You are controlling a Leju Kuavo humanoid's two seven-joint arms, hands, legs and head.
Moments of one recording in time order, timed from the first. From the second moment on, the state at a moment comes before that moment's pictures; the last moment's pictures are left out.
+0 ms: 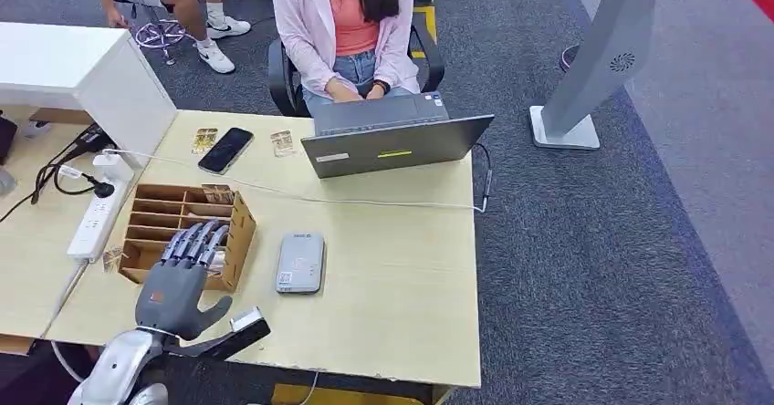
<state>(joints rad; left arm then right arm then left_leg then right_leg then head) -0.12 0.20 -0.40 -1.49 -1.19 0.16 0.01 -0.07 0.20 -1.01 -0.20 1.39 -0.13 0.10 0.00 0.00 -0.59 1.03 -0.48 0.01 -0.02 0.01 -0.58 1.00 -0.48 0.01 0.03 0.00</state>
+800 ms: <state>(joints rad) -0.13 0.19 -0.34 -1.40 -1.20 0.17 0.04 -0.07 0.20 -1.01 -0.20 1.41 -0.13 0.10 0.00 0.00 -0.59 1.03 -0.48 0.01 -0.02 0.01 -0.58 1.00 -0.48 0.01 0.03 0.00</state>
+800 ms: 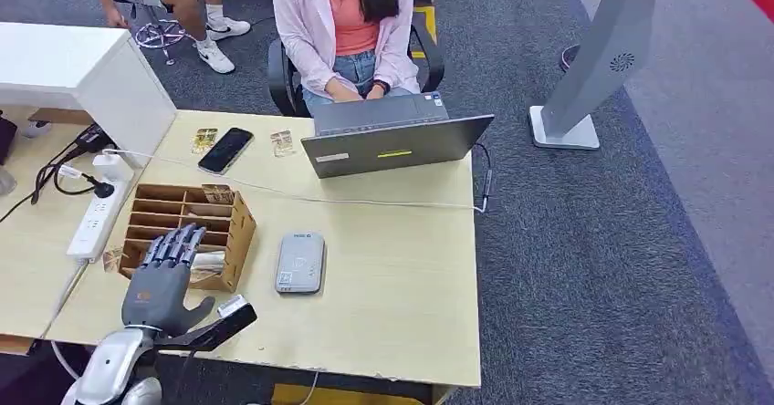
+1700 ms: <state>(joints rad) -0.12 0.17 -0.25 -1.40 -1.21 0.22 0.04 -0.07 0.20 -1.01 -0.20 1.42 -0.13 0.10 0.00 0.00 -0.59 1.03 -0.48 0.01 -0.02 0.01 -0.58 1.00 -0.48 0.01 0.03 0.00</state>
